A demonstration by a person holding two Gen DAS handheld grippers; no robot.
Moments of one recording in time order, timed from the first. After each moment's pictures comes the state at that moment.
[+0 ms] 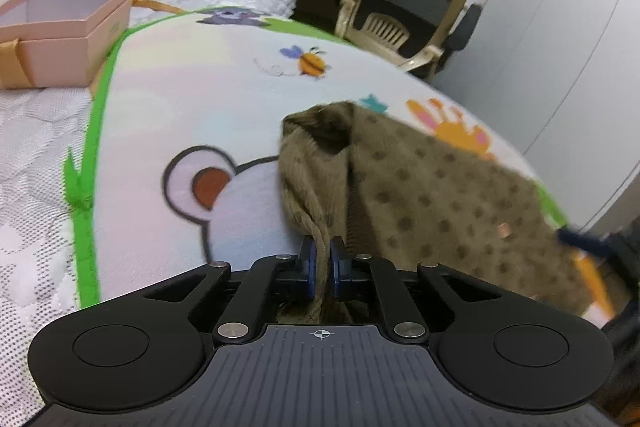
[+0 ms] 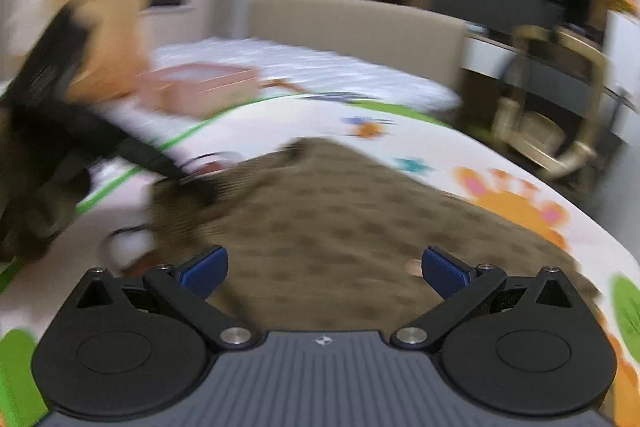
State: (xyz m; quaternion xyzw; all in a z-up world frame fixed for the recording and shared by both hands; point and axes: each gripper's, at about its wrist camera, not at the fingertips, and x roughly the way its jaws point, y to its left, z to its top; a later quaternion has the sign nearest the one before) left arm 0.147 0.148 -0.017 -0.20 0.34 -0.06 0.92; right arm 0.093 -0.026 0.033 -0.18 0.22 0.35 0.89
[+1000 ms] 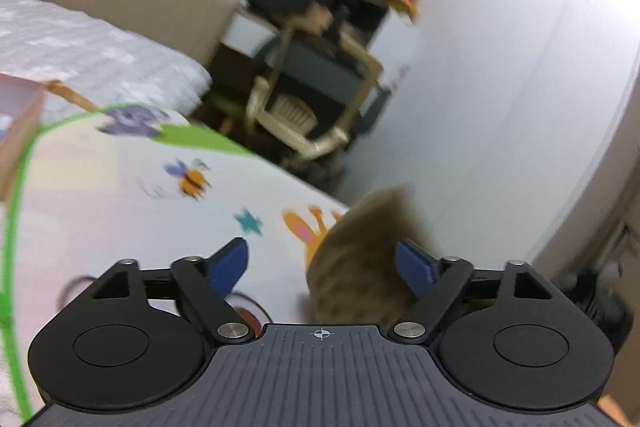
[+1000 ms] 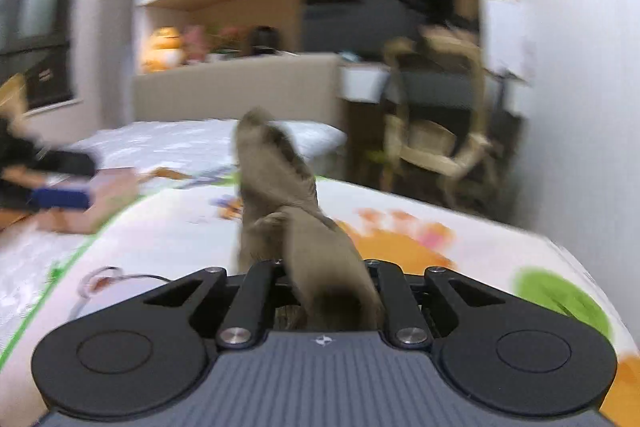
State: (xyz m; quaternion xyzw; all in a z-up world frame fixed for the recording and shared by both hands) left arm 0.161 0.099 0.072 -0.21 0.23 -0.16 0.94; right arm 0.145 -0.135 0.070 -0.01 0.20 0.16 0.97
